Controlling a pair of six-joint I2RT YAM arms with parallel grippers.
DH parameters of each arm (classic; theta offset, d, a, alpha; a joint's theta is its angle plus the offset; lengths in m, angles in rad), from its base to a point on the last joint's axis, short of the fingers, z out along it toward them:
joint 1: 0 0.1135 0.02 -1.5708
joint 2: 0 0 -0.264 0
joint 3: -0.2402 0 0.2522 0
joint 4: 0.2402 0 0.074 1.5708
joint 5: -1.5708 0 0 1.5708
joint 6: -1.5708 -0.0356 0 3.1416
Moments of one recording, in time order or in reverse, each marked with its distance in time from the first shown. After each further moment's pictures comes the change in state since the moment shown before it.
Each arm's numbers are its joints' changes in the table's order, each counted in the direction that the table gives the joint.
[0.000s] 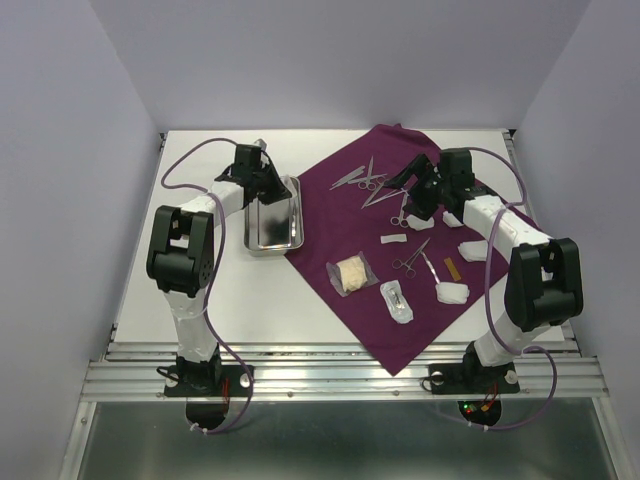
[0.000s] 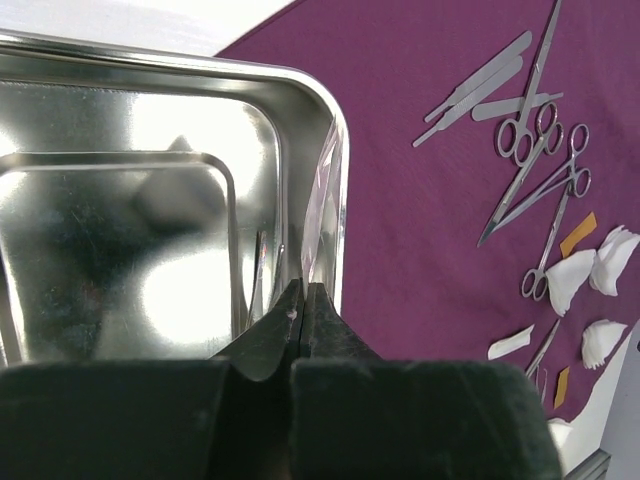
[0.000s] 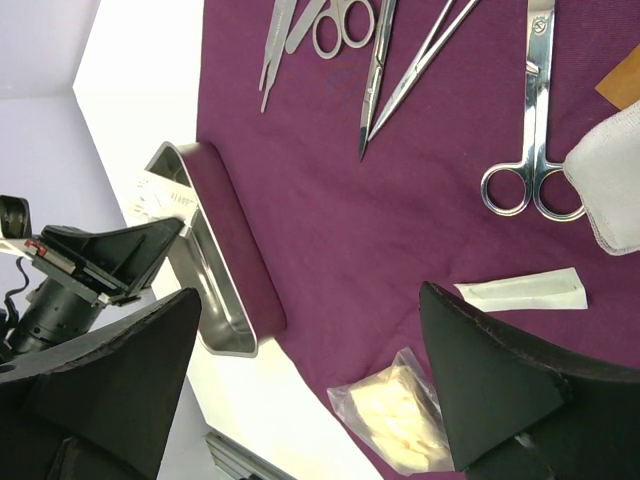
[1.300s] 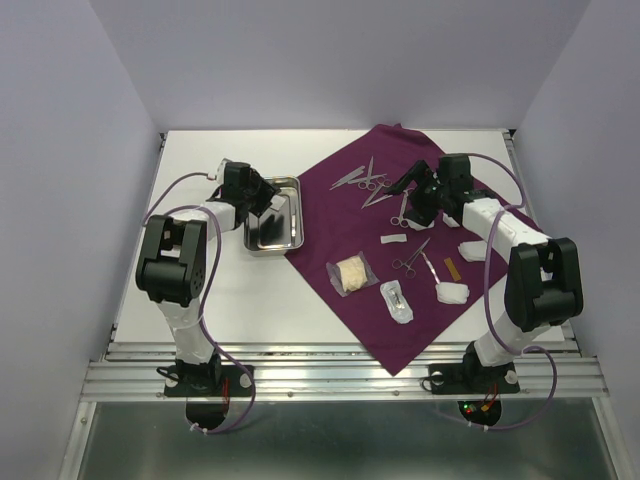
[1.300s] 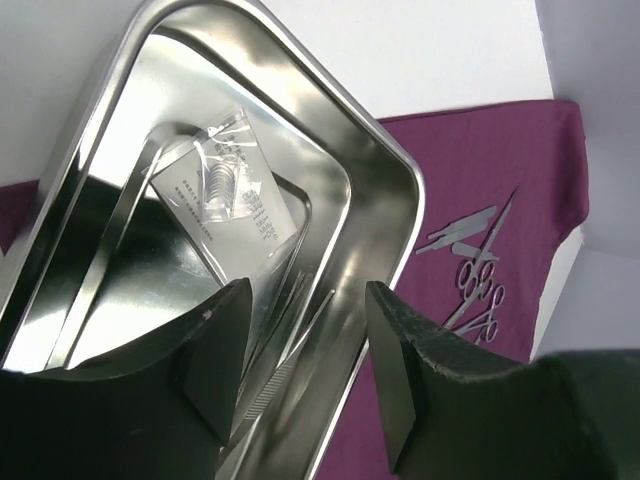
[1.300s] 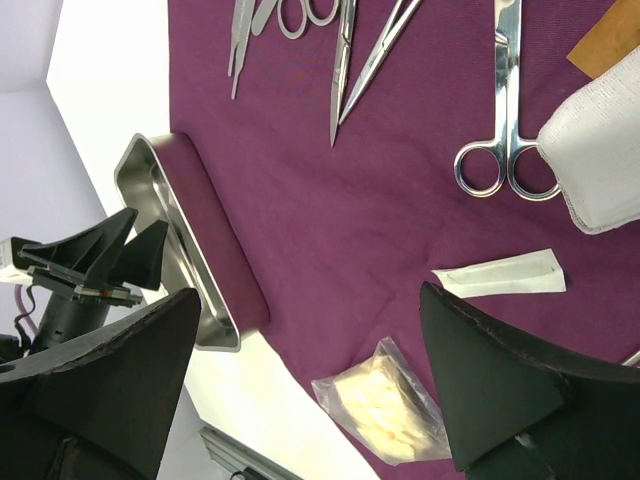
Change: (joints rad) left arm 0.037 -0.093 0.260 -0.259 0.217 0.435; right arm 0.000 0.000 0.034 0.011 0.000 0.000
